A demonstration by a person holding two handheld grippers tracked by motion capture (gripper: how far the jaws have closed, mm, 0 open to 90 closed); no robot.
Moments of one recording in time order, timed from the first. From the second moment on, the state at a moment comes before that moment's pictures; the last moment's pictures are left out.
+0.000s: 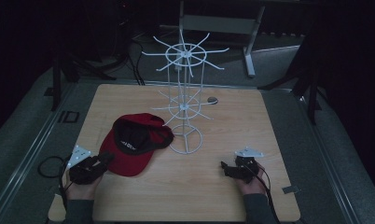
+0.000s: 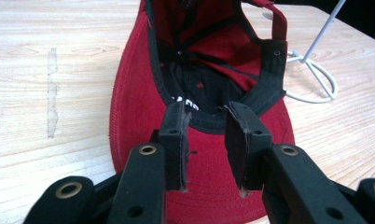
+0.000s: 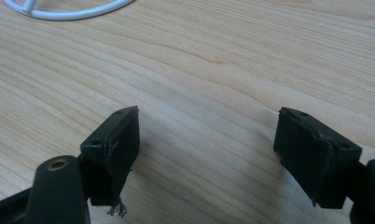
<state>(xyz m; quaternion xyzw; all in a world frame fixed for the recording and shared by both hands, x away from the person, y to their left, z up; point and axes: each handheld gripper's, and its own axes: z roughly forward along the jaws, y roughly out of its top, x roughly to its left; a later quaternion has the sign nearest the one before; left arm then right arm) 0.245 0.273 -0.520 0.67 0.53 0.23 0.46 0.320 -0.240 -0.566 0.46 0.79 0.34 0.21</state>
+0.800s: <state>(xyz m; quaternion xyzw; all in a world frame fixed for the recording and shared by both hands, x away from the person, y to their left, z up) 0.275 0.312 -0.516 0.71 0.53 0.23 0.41 0.320 -0.240 -0.566 0.46 0.79 0.34 0.21</state>
